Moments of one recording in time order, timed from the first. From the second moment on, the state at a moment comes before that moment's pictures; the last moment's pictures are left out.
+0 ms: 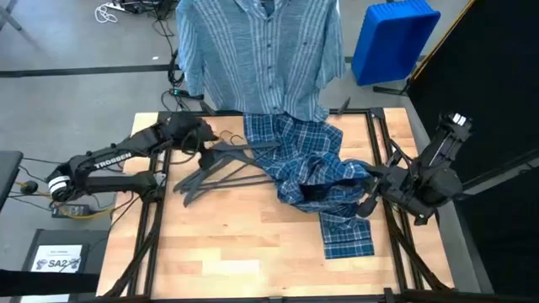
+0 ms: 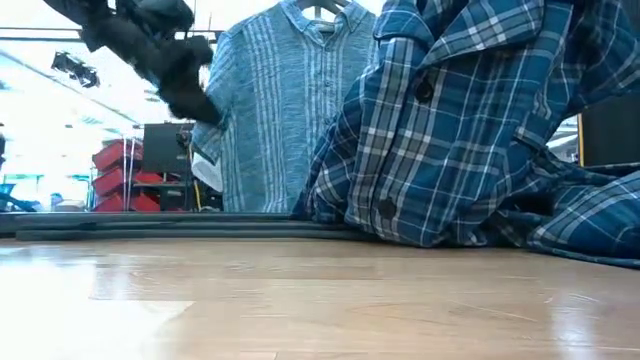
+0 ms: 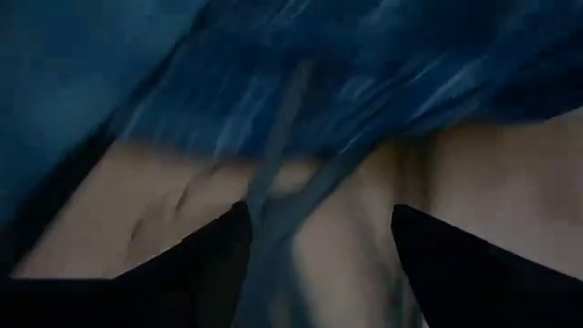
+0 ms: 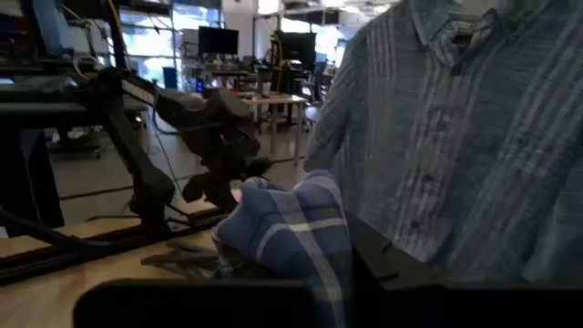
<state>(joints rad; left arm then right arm) 0.50 0.93 0.70 -0.34 0.22 0.14 0.90 1.01 0.90 0.59 1.52 -0.48</state>
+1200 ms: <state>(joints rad) 0.06 1.90 1.25 0.42 0.23 0.39 0.82 1.01 0.97 0.81 1.05 -0.70</state>
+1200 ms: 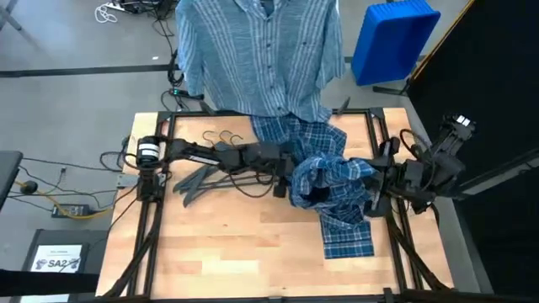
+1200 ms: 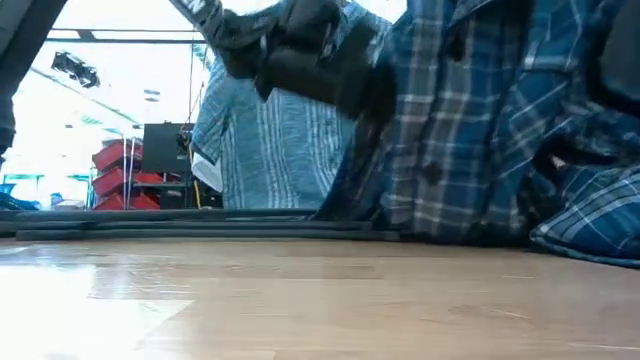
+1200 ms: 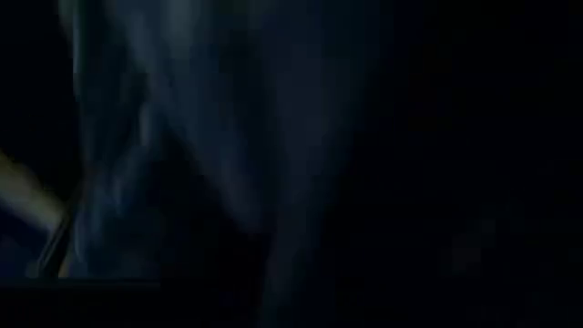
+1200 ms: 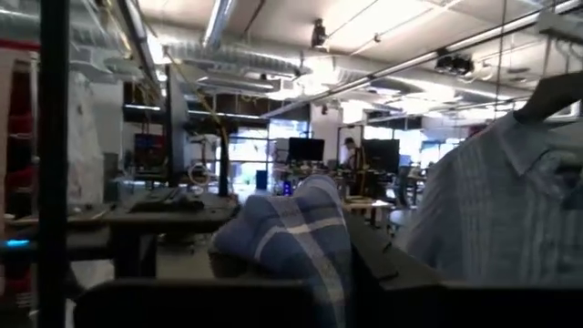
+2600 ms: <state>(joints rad) -0.05 1.56 1.57 -0.93 -0.28 0.25 0.71 1.11 0.94 0.45 1.54 -0.54</state>
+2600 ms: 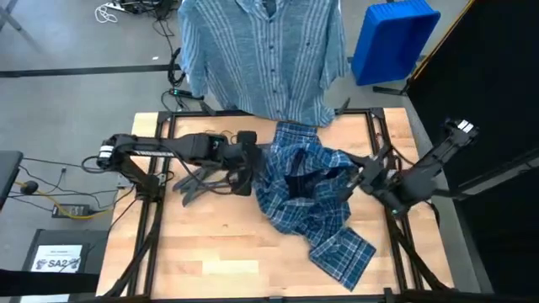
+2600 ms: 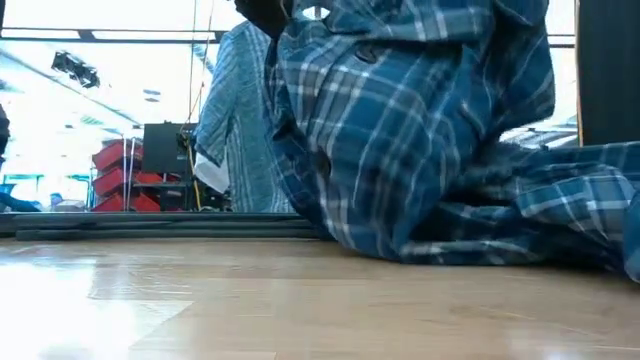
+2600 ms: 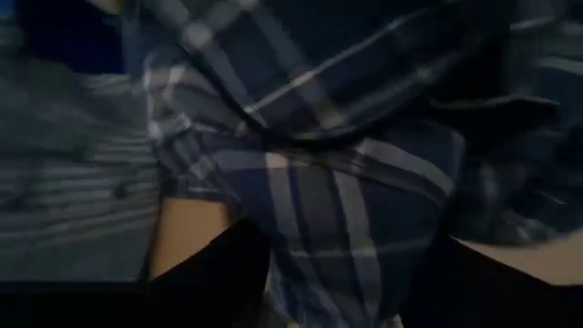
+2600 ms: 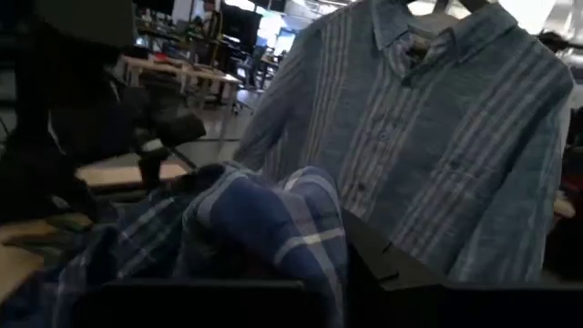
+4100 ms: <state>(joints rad) 0.15 1.37 1.56 -1.08 -0.39 0.37 0.29 1.21 0.90 -0.84 0.43 0.98</state>
